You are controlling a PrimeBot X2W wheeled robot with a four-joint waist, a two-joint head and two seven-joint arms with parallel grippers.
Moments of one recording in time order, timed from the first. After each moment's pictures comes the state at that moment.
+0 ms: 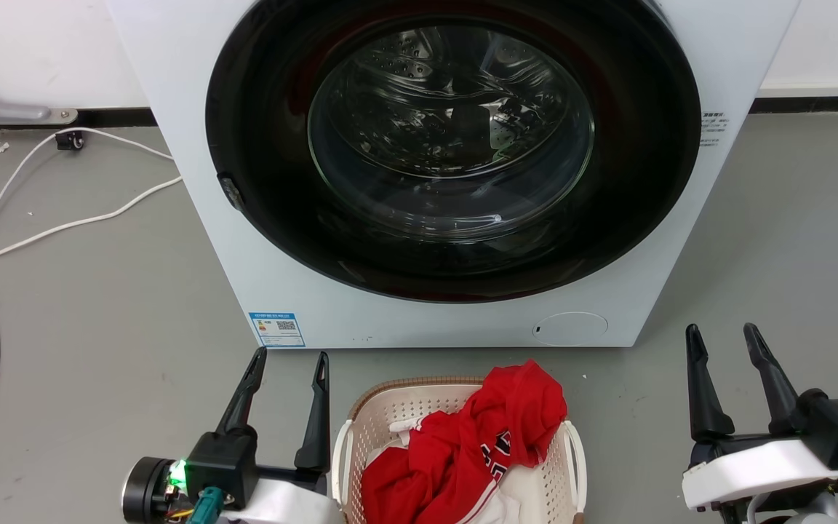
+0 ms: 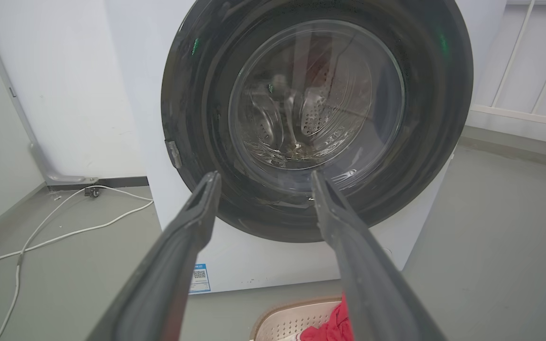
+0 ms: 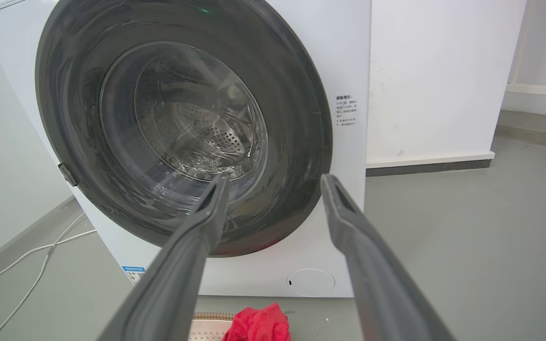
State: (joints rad) left arm 0.02 0.19 -0.32 -0.05 -0.23 0.16 -0.21; right arm 0.00 -0.05 -0.02 0.07 0.18 0.13 -0.20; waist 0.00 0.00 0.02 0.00
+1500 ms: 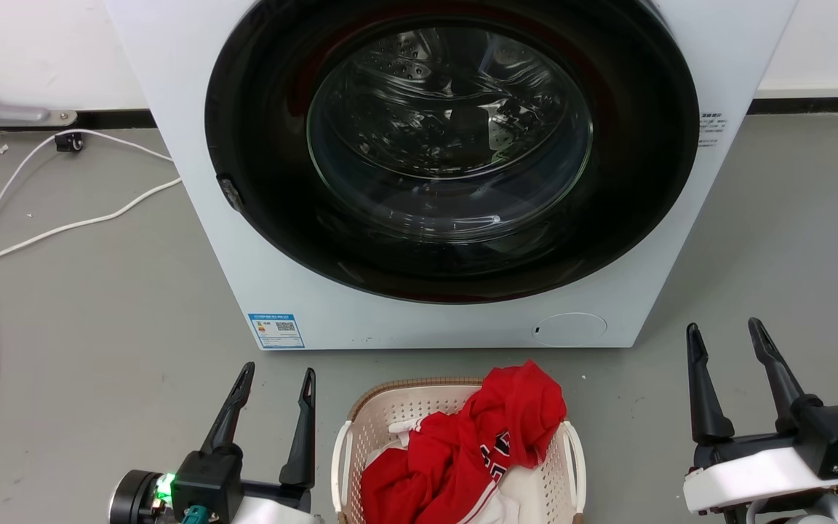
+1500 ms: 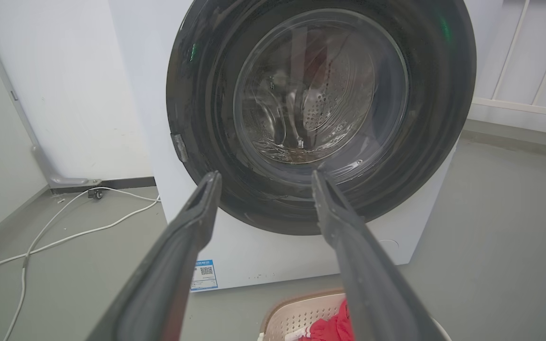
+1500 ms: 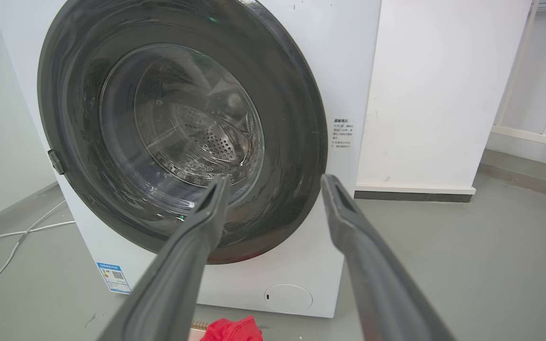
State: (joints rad) left arm 0.08 0.05 -0.12 0.01 -0.05 -0.05 -0.26; right arm 0.00 -0.05 -0.03 0.06 0.05 0.13 -0.26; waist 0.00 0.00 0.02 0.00
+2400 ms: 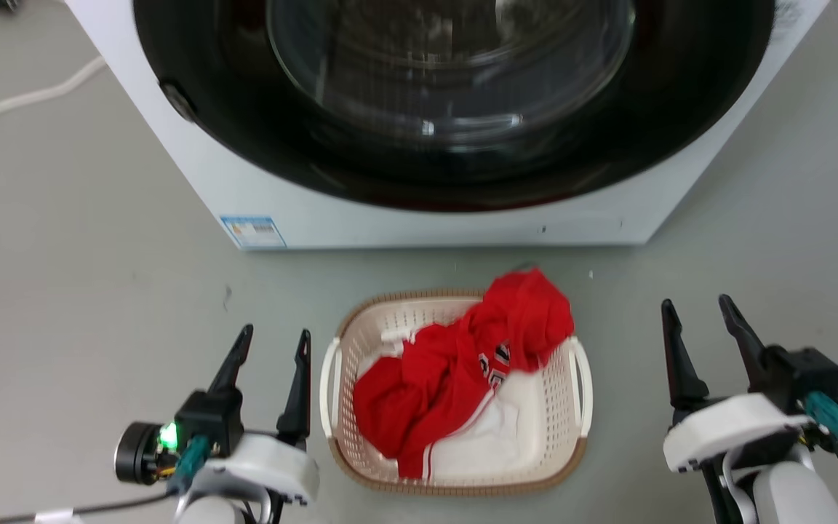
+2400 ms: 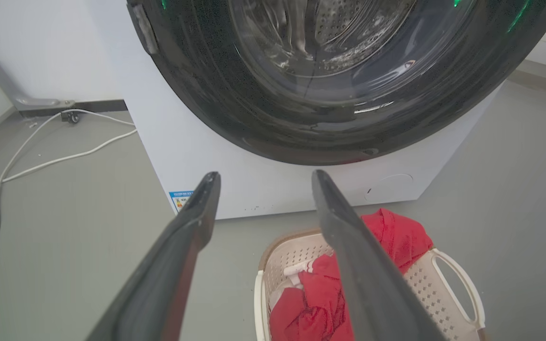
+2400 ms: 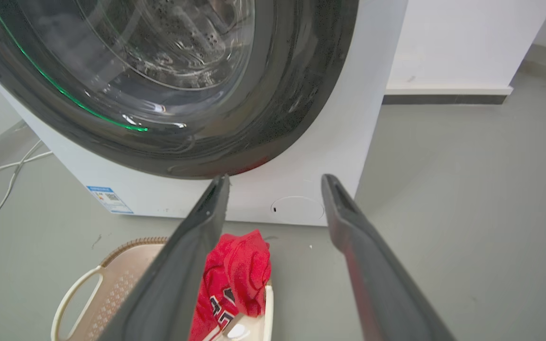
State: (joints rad) left arm -0.08 0.05 -0.08 0.19 -0.06 -0.08 -0.26; right arm -0.13 -0.05 -0.02 0.23 0.08 0.13 -0.22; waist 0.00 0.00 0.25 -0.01
